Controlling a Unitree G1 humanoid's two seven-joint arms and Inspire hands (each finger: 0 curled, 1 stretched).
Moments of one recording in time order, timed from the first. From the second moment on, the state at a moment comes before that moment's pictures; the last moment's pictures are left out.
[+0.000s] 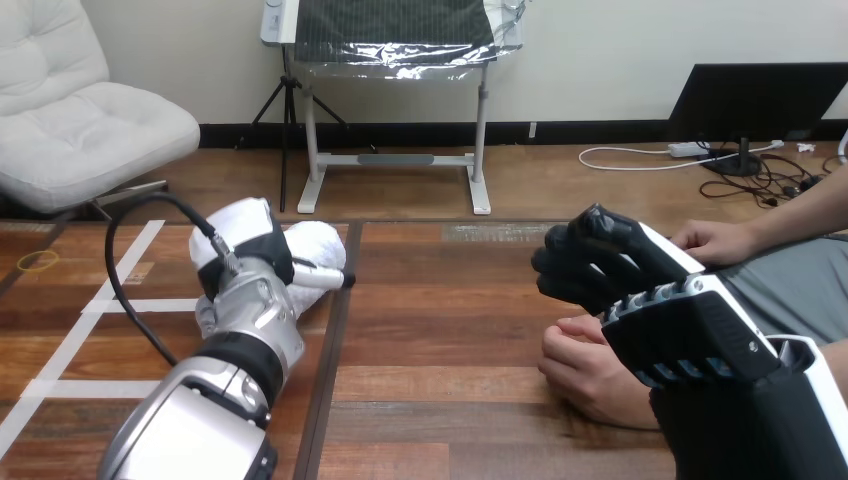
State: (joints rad) left arm -0.95 0.15 -0.38 1.35 0.56 0.33 0.22; right arm 0.70 -0.28 0.18 -0.59 0.29 -0.71 0.34
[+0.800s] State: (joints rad) left arm -0.91 0.15 -0.38 1.35 0.56 0.33 0.21; right arm 0.70 -0.28 0.17 -0.63 0.28 -0.69 0.33
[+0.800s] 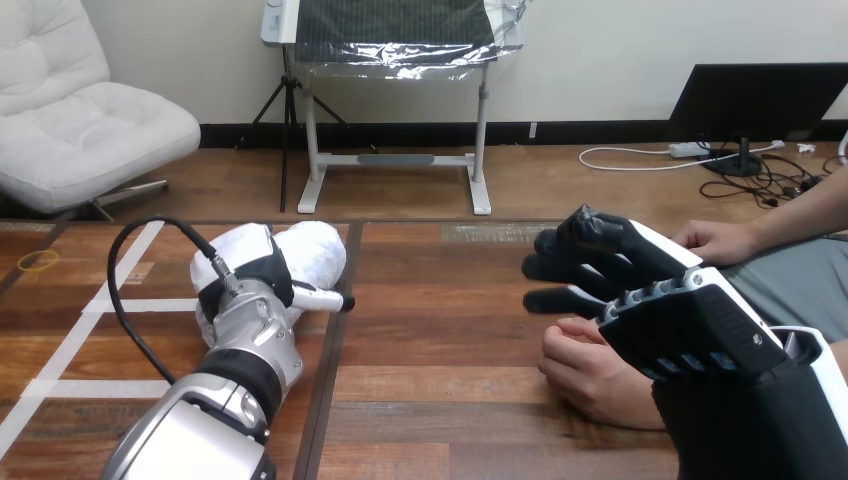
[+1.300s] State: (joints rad) left arm -0.91 0.15 -0.38 1.35 0.55 0.33 0.20; right arm 0.71 -0.29 0.16 -0.64 0.28 -0.68 0.34
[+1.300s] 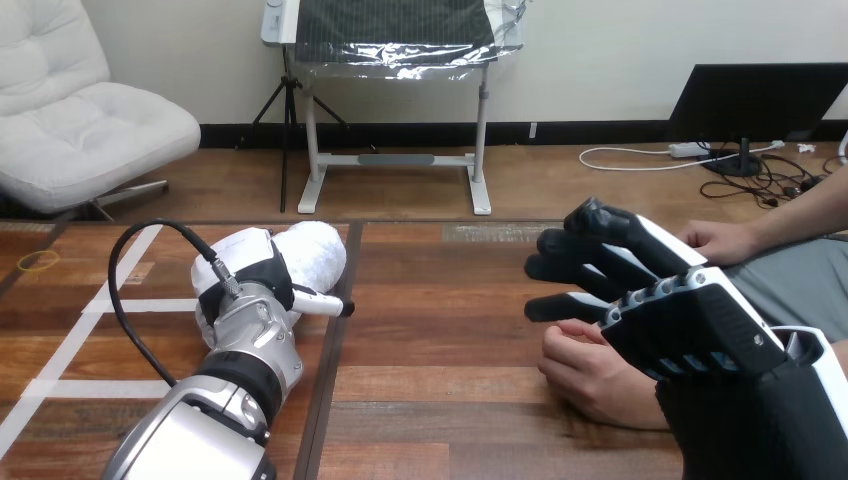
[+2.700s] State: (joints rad) left arm -0.88 0.17 -0.37 1.35 0.55 0.26 0.35; right arm 0.75 -0.22 0.15 -0.68 0.18 -0.74 0.28
